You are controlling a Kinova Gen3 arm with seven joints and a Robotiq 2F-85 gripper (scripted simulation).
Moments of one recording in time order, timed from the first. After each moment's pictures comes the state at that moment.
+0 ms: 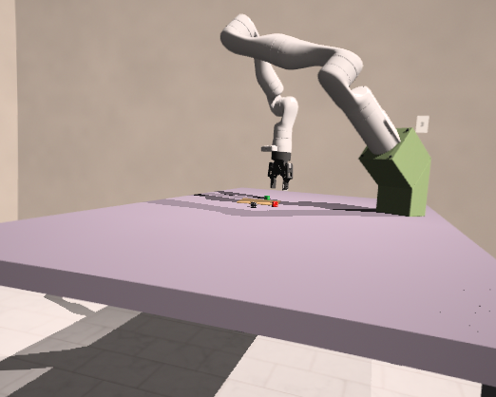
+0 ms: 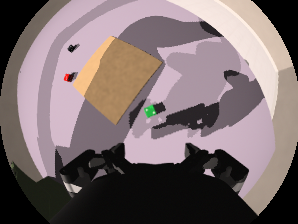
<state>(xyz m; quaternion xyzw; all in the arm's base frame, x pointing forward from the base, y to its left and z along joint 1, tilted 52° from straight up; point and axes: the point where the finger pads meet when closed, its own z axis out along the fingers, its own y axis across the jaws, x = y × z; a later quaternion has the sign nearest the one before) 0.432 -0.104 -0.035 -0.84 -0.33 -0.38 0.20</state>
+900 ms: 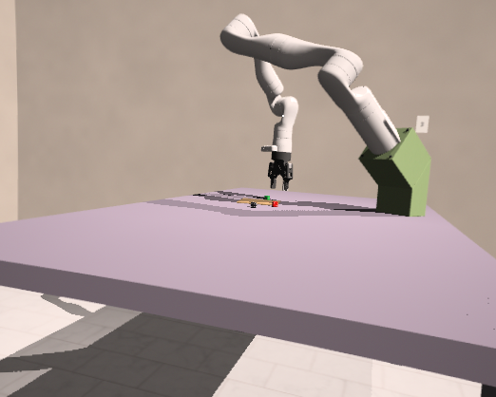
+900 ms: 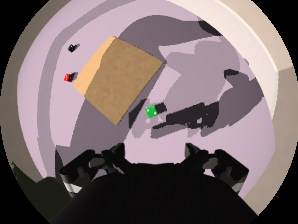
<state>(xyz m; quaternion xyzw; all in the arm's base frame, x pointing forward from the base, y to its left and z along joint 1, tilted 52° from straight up) 0.431 -0.102 -0.034 -0.84 -0.33 -0.38 0.20</state>
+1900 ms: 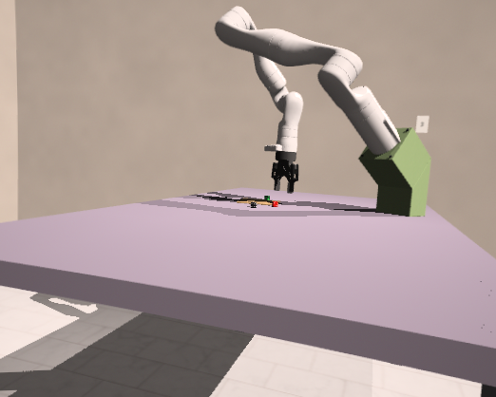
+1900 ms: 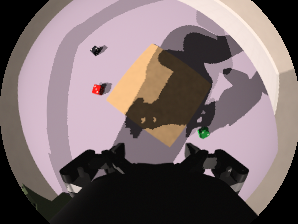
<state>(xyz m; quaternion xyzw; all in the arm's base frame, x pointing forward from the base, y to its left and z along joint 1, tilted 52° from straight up) 0.383 -0.023 0.003 -0.84 -0.33 -0.39 0.20</state>
